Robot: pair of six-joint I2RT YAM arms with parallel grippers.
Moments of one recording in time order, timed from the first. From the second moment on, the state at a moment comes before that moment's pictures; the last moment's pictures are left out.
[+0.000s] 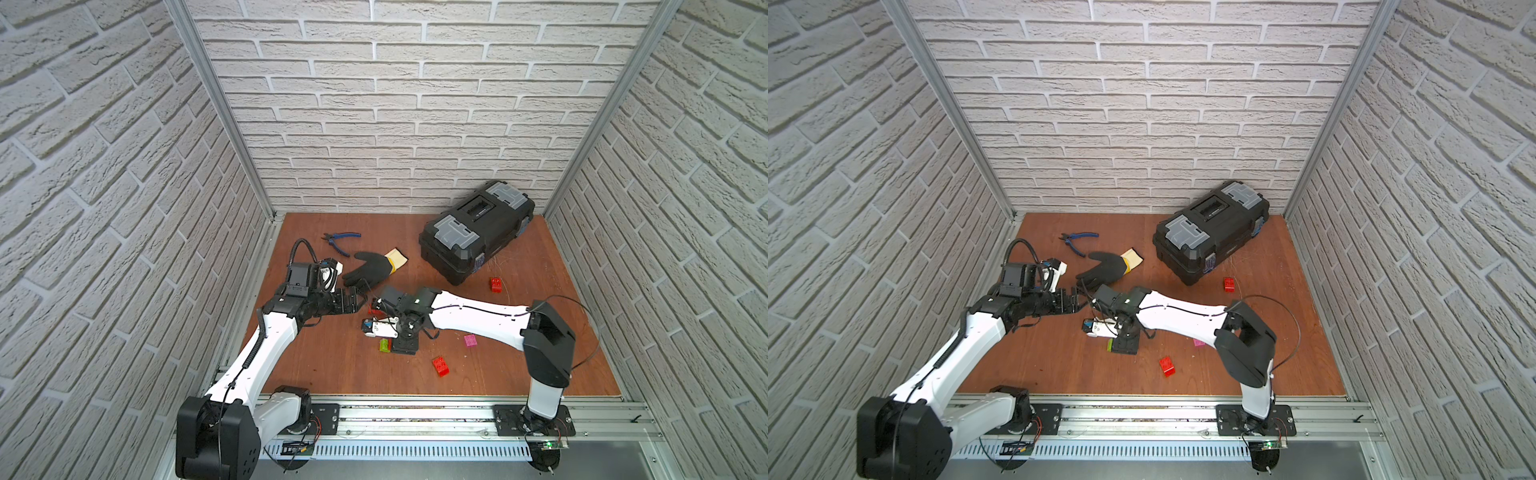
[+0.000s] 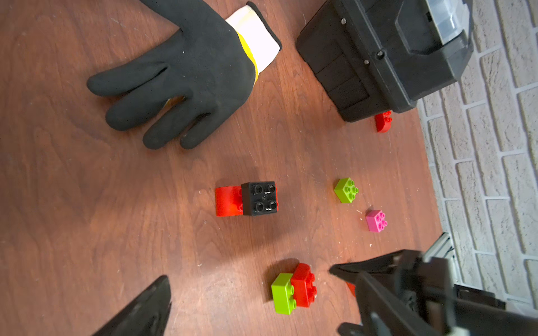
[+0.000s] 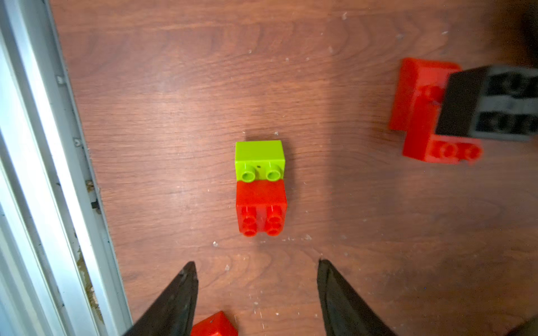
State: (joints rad) left arm -0.17 1.09 0.78 -0.58 0.51 -0.24; right arm 0.98 1.81 1.41 -0.93 -0.03 -0.45
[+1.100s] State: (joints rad) left arm -0.79 1.37 0.98 -0.88 0.10 0.48; right arm 0.68 1.17 0.66 -0.34 -0.34 -0.04
